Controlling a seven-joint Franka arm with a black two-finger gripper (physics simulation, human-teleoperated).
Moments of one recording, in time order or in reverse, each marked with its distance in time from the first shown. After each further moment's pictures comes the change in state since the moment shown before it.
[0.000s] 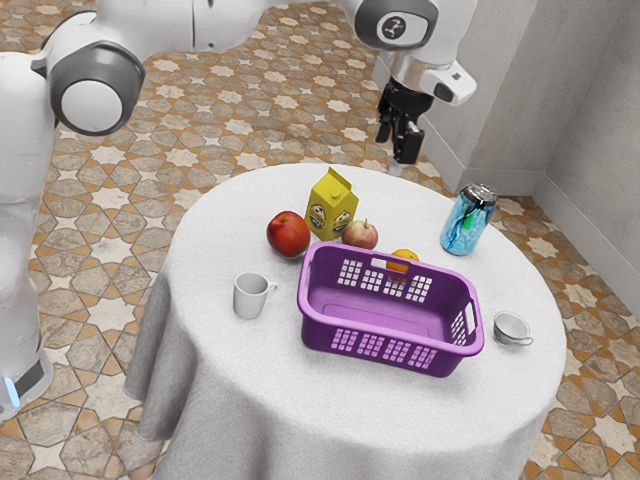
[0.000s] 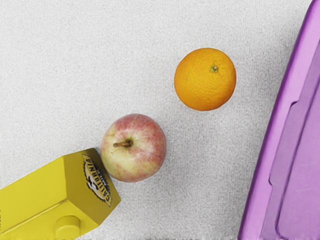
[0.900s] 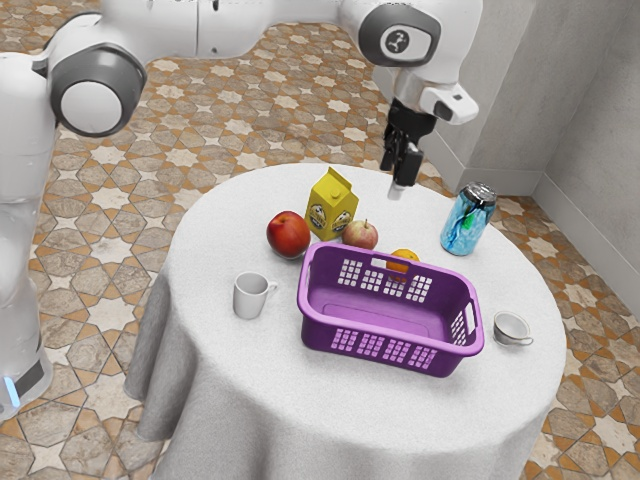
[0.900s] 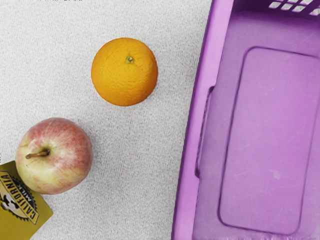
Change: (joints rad) arm -0.007 0.005 -0.011 -0.046 -0.120 0.007 0.104
